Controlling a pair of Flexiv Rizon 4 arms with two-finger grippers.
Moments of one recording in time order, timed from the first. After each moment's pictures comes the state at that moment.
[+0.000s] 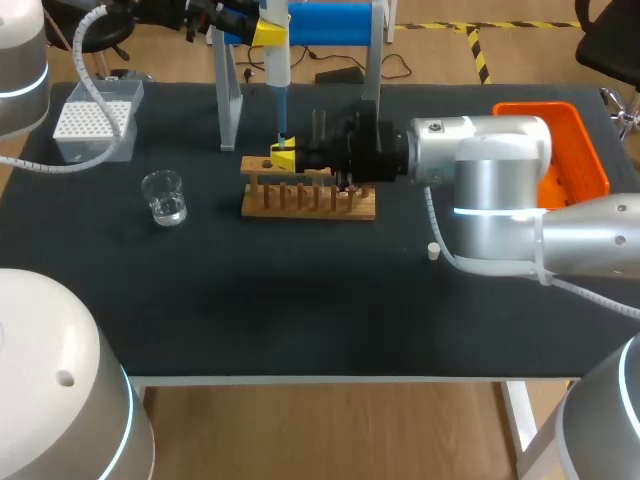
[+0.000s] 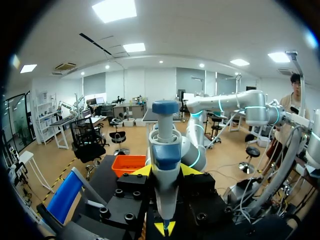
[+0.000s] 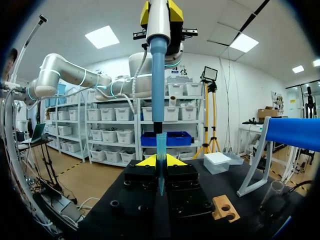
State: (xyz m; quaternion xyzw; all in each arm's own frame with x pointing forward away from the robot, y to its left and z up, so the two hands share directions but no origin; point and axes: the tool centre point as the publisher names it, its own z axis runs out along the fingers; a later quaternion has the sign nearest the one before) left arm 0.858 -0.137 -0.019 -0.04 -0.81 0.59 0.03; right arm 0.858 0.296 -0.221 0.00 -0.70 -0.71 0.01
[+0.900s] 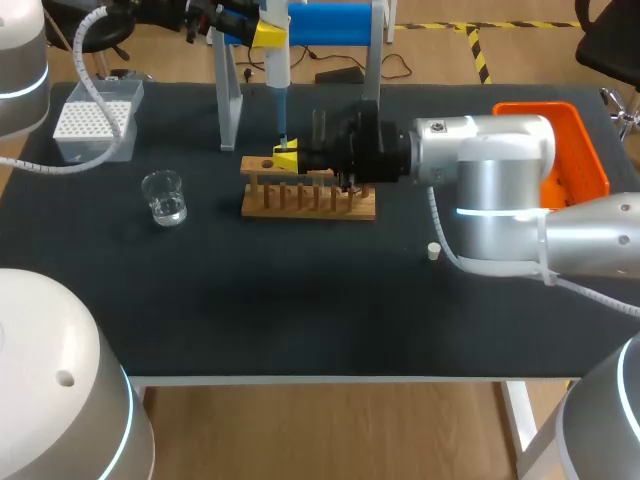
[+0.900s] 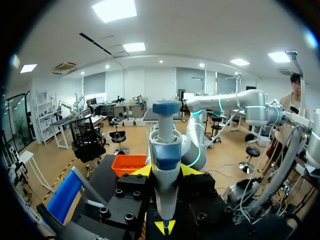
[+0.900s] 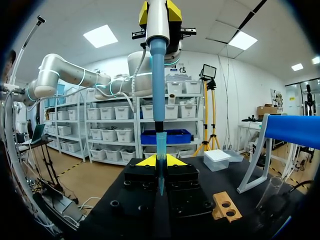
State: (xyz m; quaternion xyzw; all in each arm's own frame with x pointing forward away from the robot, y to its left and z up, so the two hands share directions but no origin) left arm 0.858 -0.137 -0.020 -0.04 -0.81 0.59 0.03; right arm 0.857 0.293 -0.223 -0.01 -0.71 -0.71 0.02
